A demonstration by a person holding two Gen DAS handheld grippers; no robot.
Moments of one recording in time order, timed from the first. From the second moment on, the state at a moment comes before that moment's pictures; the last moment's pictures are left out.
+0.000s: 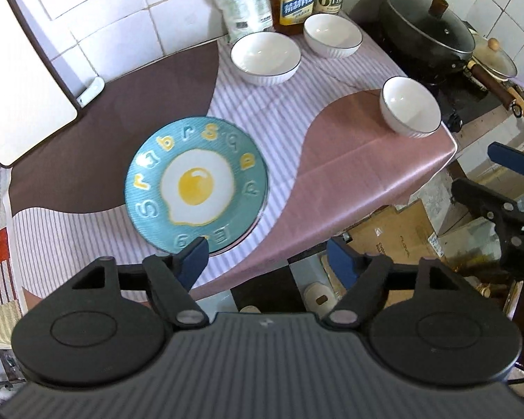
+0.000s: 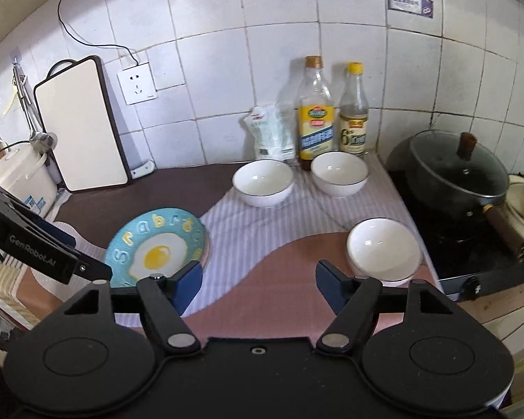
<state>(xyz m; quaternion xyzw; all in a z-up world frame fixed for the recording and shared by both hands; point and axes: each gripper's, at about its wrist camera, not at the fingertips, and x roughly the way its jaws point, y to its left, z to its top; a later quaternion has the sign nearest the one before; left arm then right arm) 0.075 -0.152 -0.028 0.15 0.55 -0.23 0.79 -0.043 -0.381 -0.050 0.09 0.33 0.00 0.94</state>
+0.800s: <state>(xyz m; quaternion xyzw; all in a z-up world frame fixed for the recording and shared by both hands) 0.097 -0.294 -0.040 0.10 0.46 -0.20 0.86 -0.003 -0.522 -0.153 -0.01 0.34 0.03 0.94</state>
